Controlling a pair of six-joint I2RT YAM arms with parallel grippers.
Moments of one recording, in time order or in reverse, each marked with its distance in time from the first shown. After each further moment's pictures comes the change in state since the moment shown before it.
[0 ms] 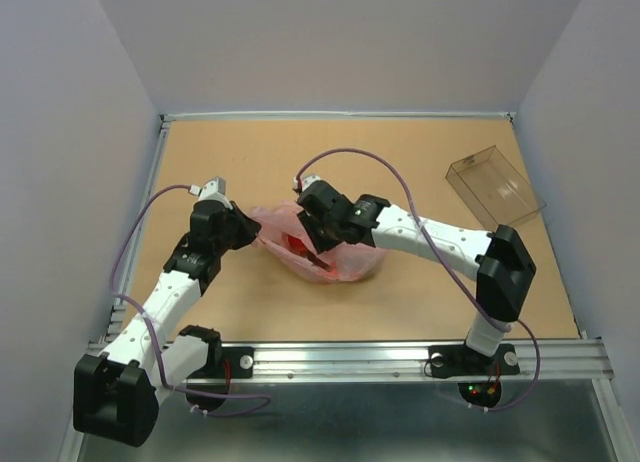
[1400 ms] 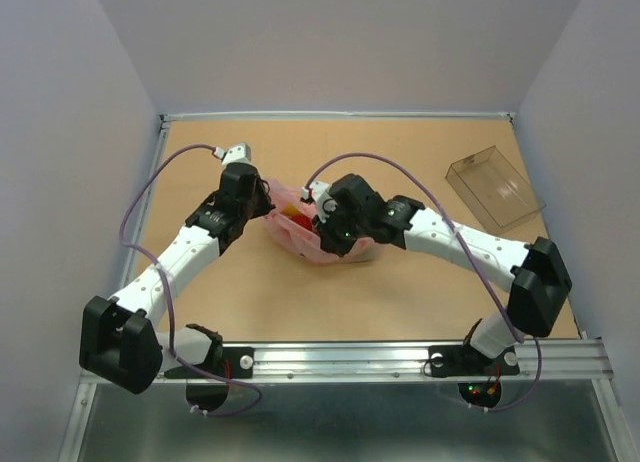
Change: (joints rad) left arm -0.163 0.267 0.373 -0.132 -0.304 0.100; right arm -0.128 -0.162 -0.197 0.060 -0.449 -0.357
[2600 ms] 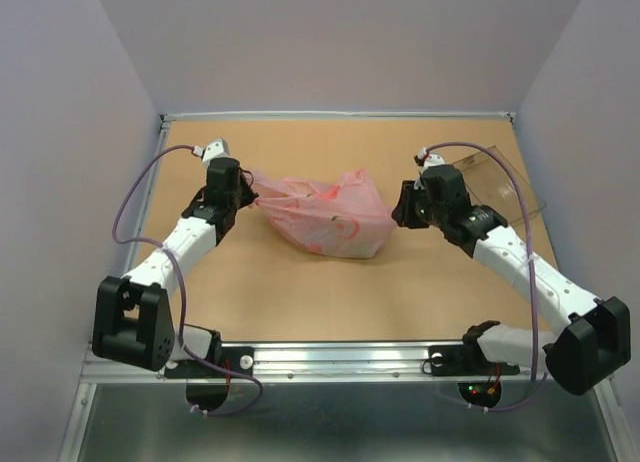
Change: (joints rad) left arm 0.158 0.158 -0.066 0.207 -0.026 -0.046; right arm -0.380 -0.434 -0.429 0.208 0.292 0.431
